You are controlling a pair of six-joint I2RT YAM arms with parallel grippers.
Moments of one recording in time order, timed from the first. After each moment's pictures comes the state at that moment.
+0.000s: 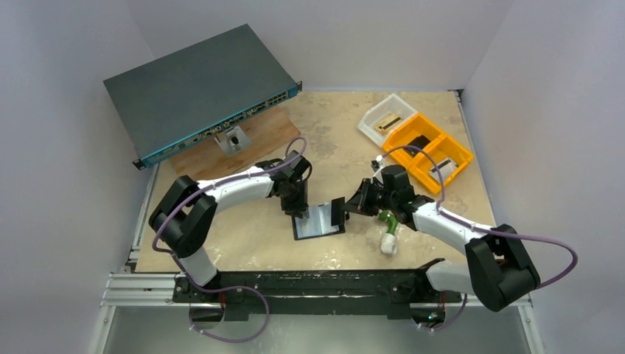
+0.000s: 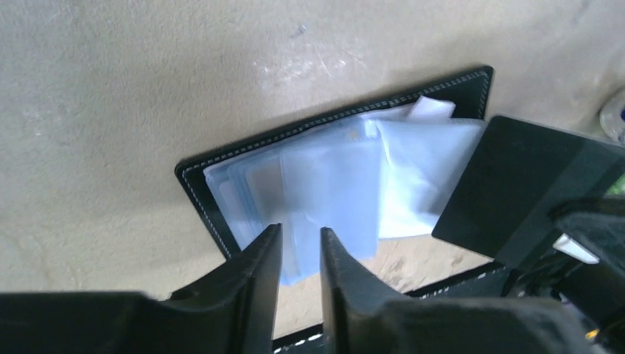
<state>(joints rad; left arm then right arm) -0.72 1.72 1.07 -0.56 0.14 -0.77 0.44 1.26 0.50 0.05 -0.43 0.80</state>
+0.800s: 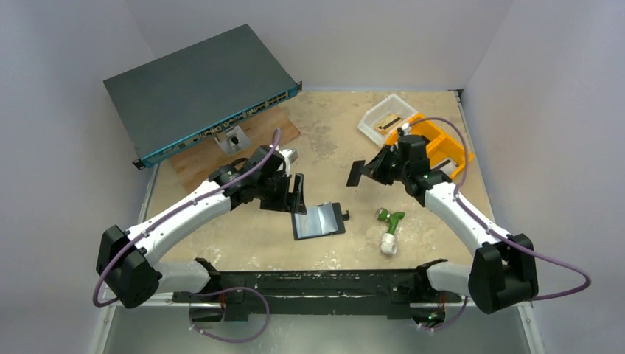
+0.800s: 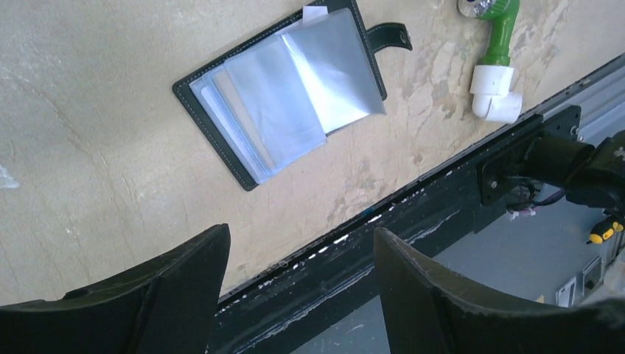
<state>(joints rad) -0.71 1.28 1.05 -0.73 0.19 -0.57 0.33 1.22 0.78 -0.21 -0.24 0.79</state>
